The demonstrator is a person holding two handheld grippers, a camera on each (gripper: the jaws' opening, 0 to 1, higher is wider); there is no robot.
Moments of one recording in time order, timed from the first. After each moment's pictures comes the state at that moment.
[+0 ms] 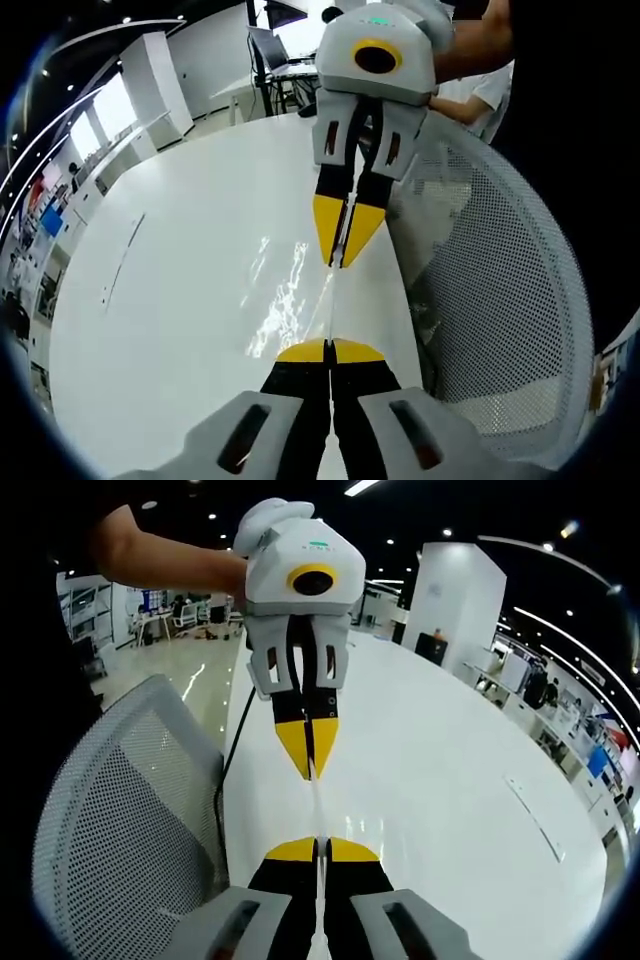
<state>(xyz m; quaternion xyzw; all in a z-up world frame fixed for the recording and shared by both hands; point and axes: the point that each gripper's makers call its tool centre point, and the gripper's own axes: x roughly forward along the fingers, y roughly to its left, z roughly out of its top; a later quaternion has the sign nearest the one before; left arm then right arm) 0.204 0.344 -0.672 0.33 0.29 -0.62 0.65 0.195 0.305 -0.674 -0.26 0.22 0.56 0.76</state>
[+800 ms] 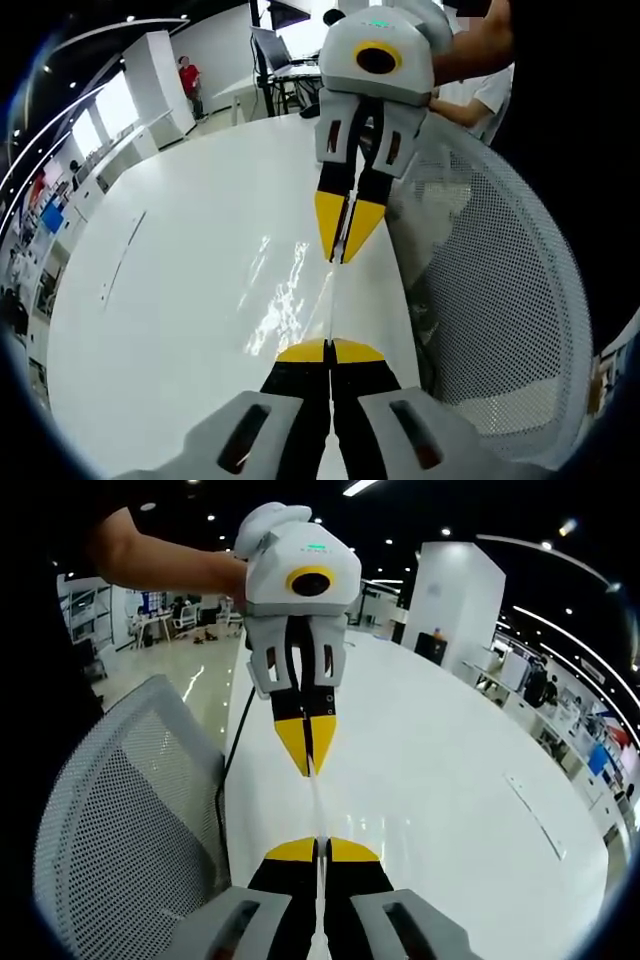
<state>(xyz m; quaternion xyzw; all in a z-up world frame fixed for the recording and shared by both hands) 0.202 0.345 -0.672 0.33 0.29 -0.62 0.66 0.194 0.302 -0.674 -0.25 0.22 0.56 0.76</state>
